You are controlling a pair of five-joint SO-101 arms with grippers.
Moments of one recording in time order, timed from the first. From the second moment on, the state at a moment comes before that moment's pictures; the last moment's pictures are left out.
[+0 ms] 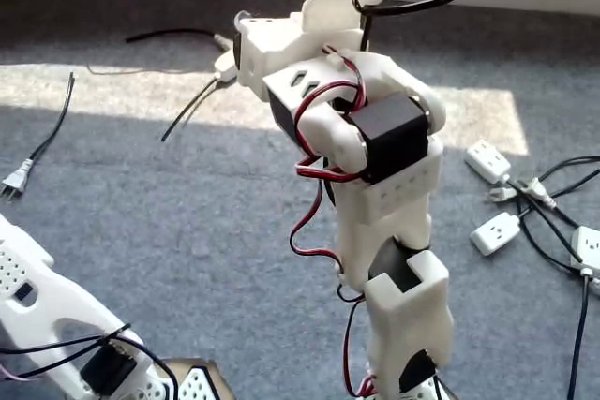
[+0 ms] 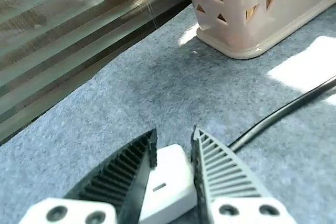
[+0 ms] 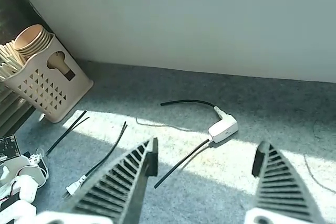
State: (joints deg) left arm -59.0 81.9 -61.8 9.8 -16.9; right arm -33.4 24.2 -91.1 98.9 -17.8
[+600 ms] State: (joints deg) left arm -54.9 67.6 -78.7 96.7 -43.9; right arm -33.4 26.9 -91.1 98.9 -17.8
